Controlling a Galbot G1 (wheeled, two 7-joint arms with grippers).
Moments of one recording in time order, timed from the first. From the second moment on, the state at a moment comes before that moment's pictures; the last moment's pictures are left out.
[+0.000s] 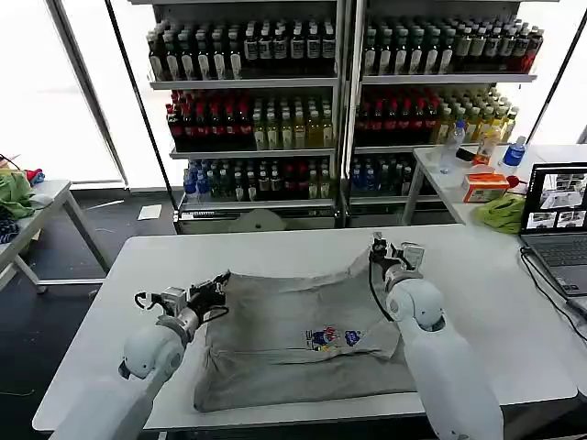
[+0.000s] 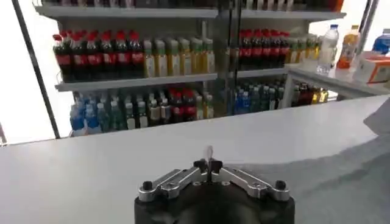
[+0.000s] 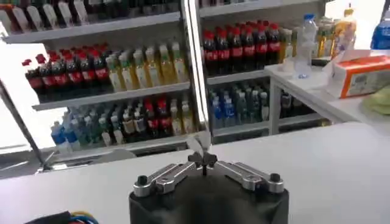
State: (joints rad) left arm 0.93 -1.00 -0.17 -1.68 -0.61 0.40 -0.09; right arm -0.76 1.28 0.31 1.64 0.58 -0.58 0.35
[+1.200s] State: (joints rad) left arm 1.23 -0.99 -0.33 -1.89 -0.52 0.39 -0.04; right arm -1.19 1.24 0.46 1.99 0.61 -0.57 0.40
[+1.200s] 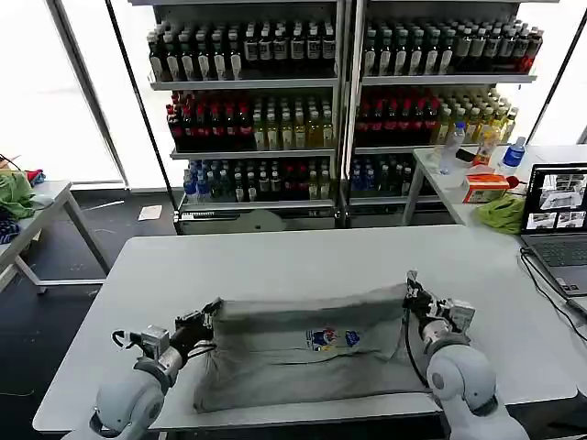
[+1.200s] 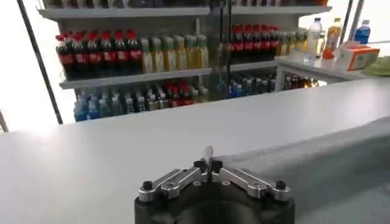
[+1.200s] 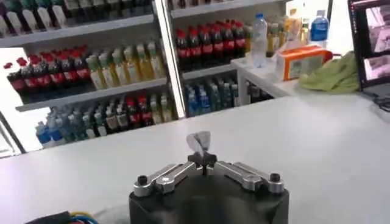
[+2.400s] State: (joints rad) left arm 1.36 -1.04 -0.36 -1.89 -0.39 0.37 -0.02; right arm -1.38 1.27 0.45 1.99 0.49 -0.53 0.44
